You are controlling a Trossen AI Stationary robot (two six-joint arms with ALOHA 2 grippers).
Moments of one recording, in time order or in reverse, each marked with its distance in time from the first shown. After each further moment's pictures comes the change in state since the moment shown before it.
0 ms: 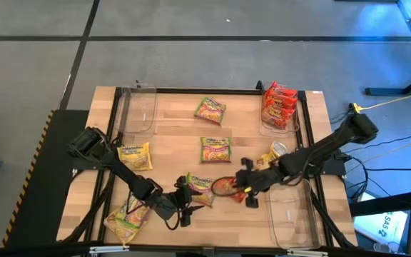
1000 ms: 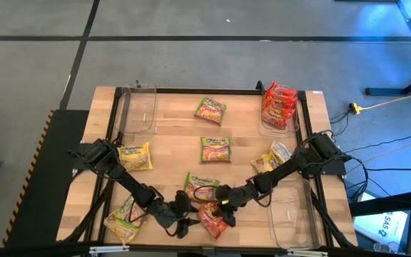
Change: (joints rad) left arm -0.046 0.173 0.000 0.131 0.183 -0.339; right arm 0.021 0.543 0.001 0.771 -0.239 0.413
